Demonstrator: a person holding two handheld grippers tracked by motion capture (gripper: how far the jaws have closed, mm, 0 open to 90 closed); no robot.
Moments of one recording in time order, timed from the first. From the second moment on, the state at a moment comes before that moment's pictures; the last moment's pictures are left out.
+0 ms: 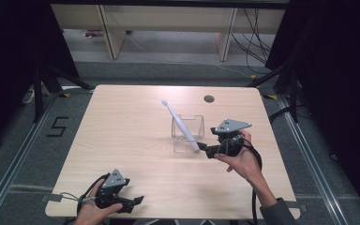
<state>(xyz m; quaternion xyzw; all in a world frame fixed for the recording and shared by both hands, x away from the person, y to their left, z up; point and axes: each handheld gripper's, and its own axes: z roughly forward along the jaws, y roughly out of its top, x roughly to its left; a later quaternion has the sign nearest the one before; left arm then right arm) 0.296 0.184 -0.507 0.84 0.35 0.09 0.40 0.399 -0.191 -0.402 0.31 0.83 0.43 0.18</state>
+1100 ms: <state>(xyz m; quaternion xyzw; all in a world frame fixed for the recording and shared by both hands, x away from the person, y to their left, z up) 0.295 0.184 -0.506 0.83 0.36 0.09 0.41 0.374 -0.212 -0.427 0.32 0.82 0.44 0.17</state>
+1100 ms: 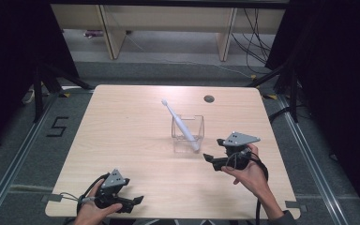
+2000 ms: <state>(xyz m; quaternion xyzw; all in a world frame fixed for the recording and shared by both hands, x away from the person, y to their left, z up) 0.295 0.185 -0.506 0.83 0.36 0.09 0.41 0.361 -0.223 -0.450 0.32 0.83 0.43 0.16</state>
